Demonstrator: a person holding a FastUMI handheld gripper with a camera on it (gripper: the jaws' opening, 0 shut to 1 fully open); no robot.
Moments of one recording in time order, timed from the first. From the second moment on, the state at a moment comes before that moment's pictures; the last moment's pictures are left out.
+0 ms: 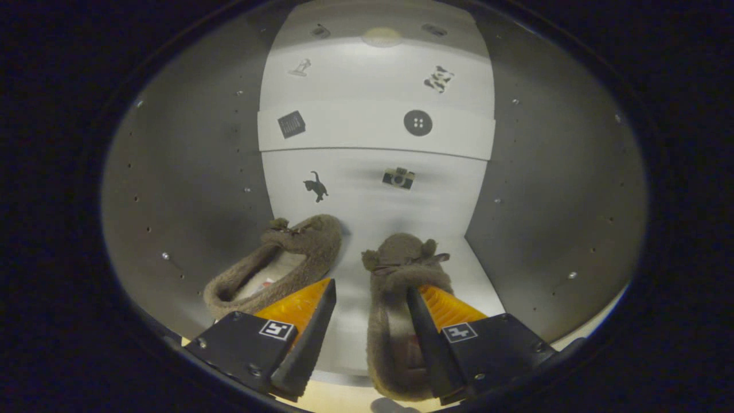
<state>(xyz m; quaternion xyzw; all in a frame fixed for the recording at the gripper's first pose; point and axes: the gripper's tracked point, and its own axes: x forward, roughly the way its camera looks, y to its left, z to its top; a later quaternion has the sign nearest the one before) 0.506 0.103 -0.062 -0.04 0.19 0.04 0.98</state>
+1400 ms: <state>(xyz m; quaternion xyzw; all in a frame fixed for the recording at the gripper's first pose) 0.016 0.003 0.020 0.02 0.02 0.05 1.00</state>
